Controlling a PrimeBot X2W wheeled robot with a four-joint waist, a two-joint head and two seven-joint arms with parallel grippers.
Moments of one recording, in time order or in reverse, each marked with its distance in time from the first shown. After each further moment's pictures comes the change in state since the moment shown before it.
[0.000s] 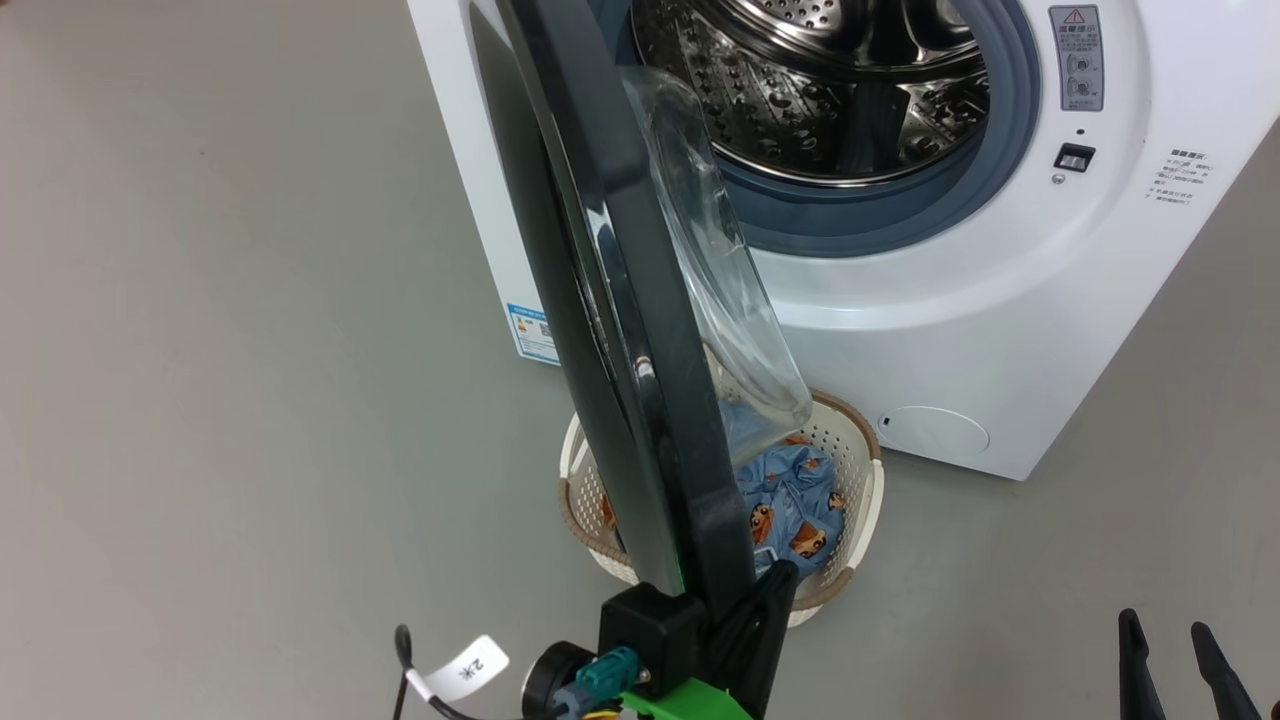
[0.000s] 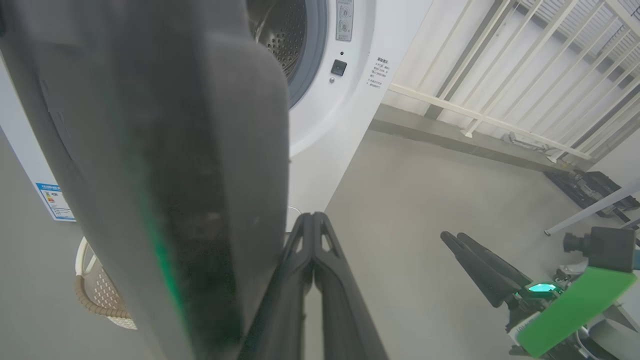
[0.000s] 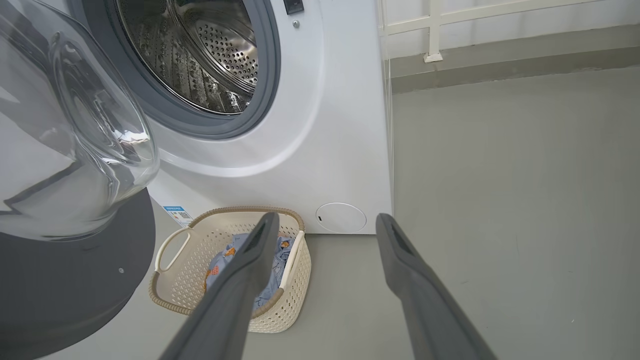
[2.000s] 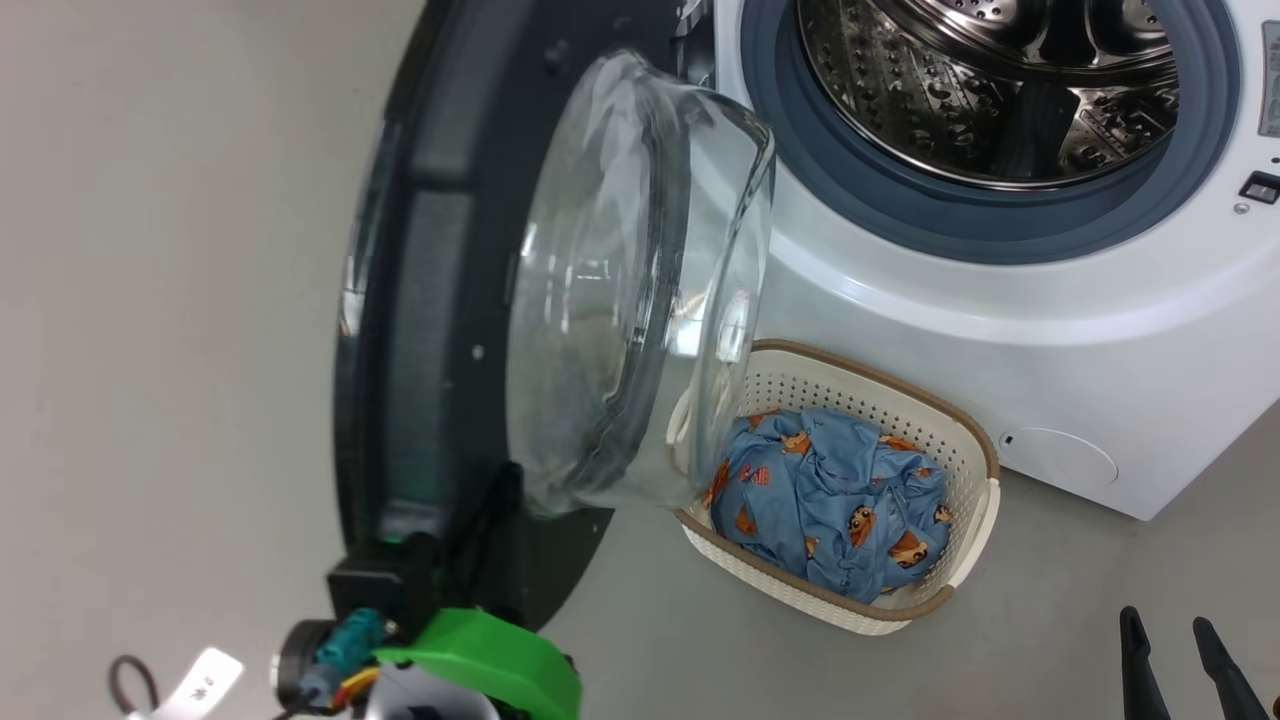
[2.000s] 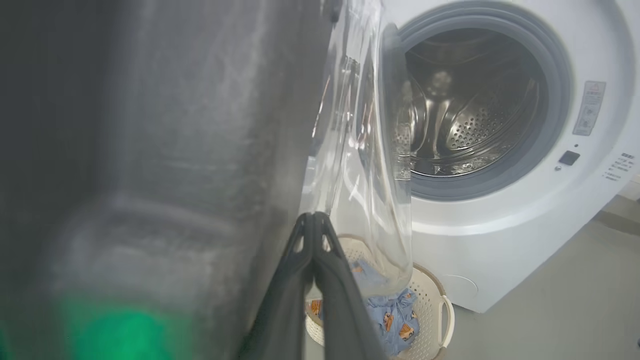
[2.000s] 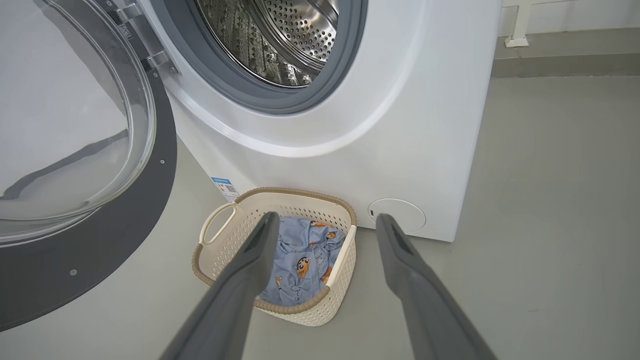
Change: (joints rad) left arm 0.049 0.210 0.230 -0.124 0.017 0.189 -0.060; right arm 0.000 -0.033 0.020 0.005 0.002 0.000 0.000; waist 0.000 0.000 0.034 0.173
